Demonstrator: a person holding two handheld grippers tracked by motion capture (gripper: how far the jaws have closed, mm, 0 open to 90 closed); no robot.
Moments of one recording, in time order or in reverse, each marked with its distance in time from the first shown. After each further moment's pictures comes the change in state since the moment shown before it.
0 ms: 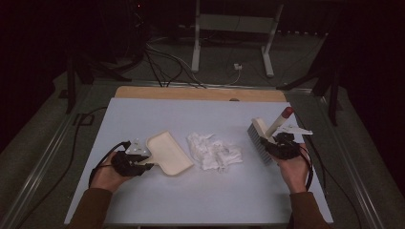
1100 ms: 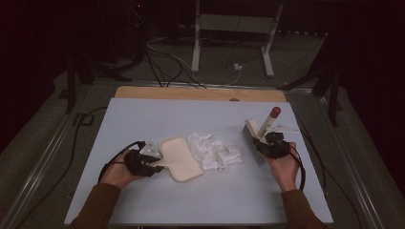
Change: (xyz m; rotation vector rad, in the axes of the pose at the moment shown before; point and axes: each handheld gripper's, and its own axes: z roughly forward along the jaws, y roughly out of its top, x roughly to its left) left arm -0.010 0.022 0.020 0.046 -0.072 0.107; right arm 0.019 0.000 0.024 0.033 -0.032 -0.024
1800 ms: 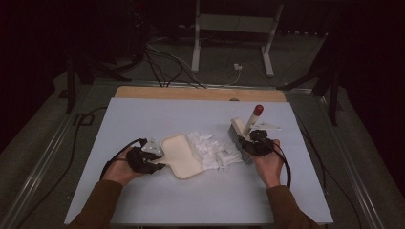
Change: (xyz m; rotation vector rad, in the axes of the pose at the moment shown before) left arm 0.007 0.005 0.006 0.001 -0.006 0.008; right arm 0.036 0.010 0.024 0.009 0.040 -0.007
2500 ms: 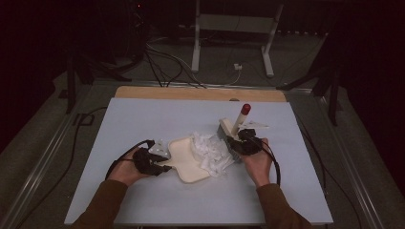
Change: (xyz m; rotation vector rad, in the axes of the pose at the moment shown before) left arm -0.011 0.014 0.008 0.001 -0.042 0.059; right arm 0.029 0.008 0.013 0.009 0.064 -0.014
